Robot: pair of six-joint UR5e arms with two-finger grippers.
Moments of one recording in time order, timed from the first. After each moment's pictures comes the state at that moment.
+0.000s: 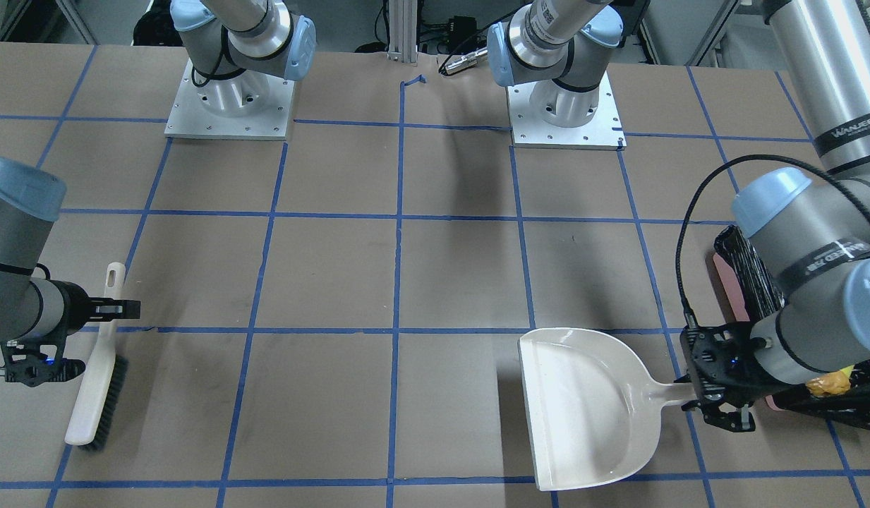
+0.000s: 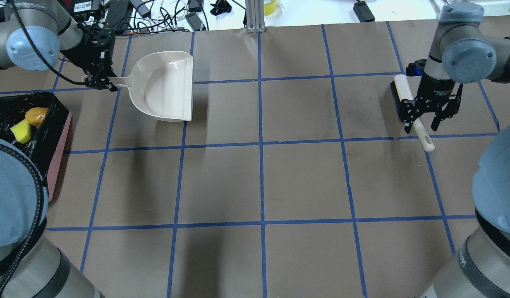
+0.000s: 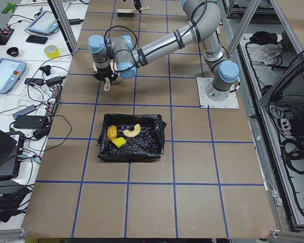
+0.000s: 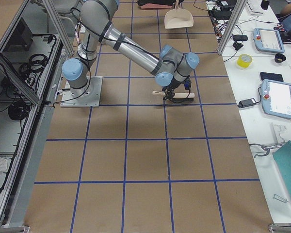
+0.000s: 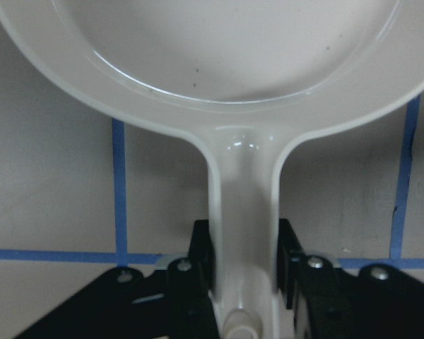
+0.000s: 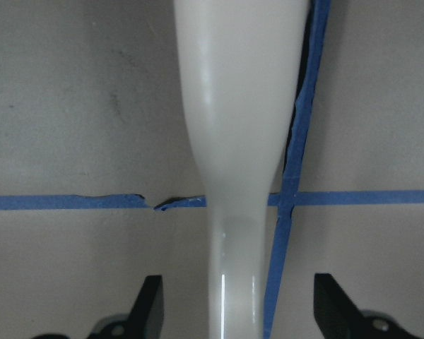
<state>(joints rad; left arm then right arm) -1.31 -2.11 -1.40 -1.21 1.51 1.80 1.27 -1.07 1.58 -1.73 -1.73 -0.29</state>
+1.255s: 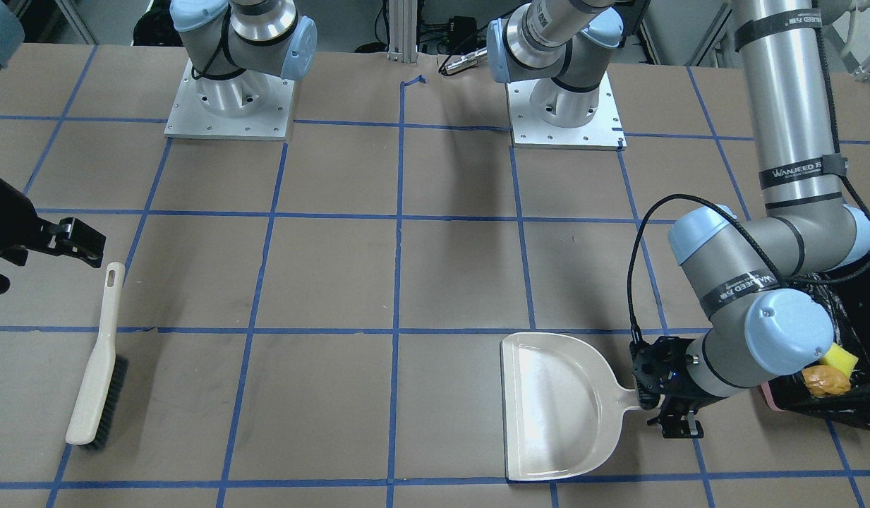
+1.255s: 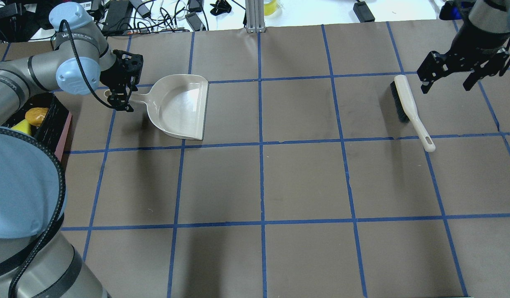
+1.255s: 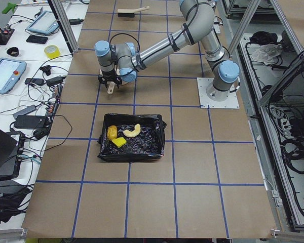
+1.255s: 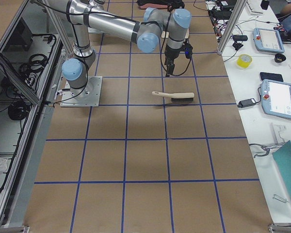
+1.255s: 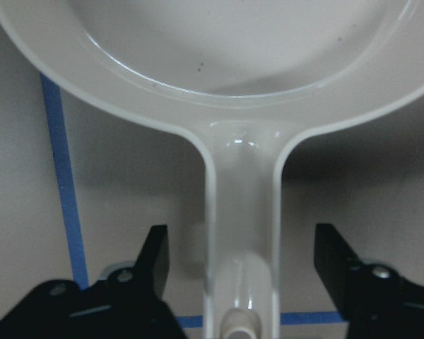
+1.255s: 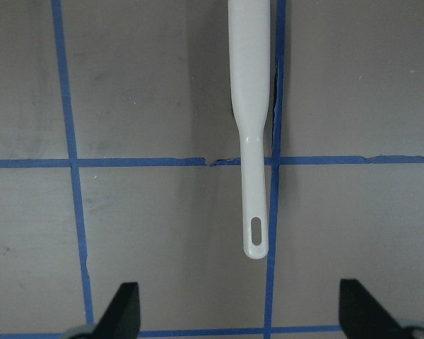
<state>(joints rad) -1.36 -2.15 -1.49 -1.07 1.57 1.79 1.29 -1.45 1.56 -1.65 -1.62 -0.28</state>
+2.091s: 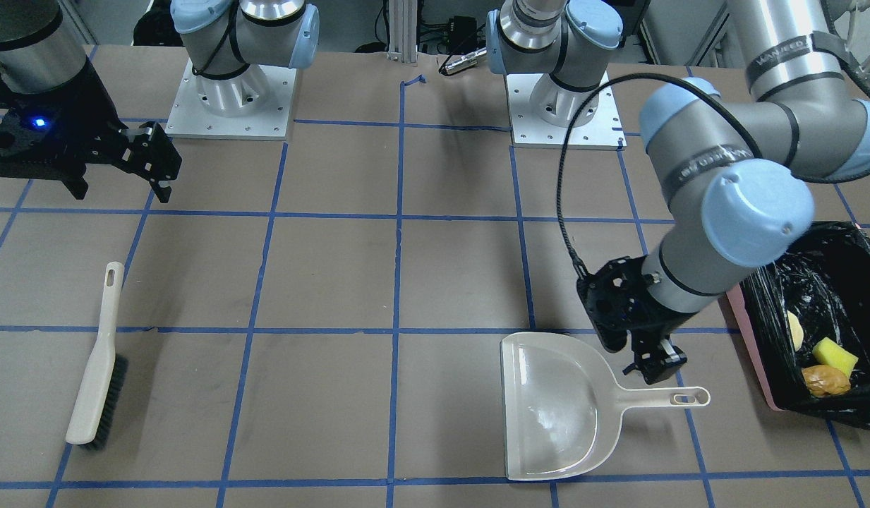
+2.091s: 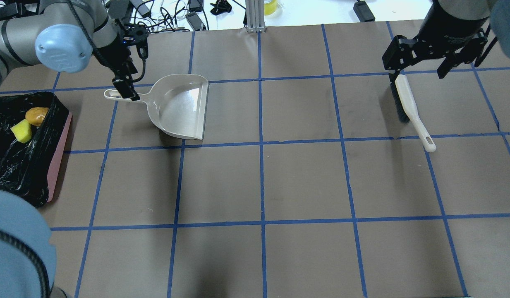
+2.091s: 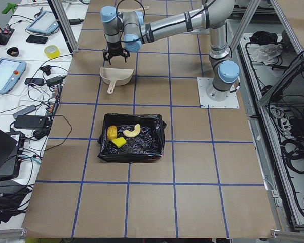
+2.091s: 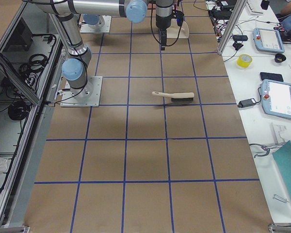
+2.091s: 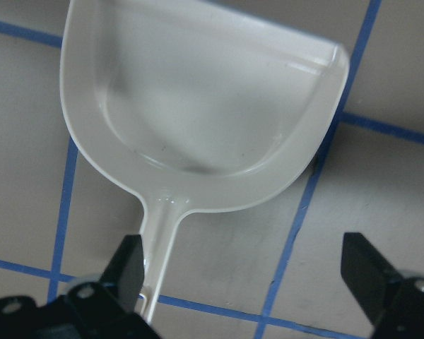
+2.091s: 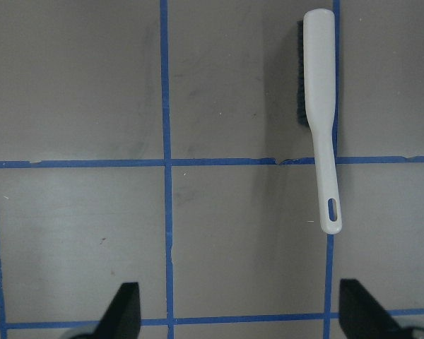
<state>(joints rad) -1.54 -1.91 -1.47 -1.32 1.58 1.26 1.46 -1.57 1.56 -1.61 -1.61 -0.11</state>
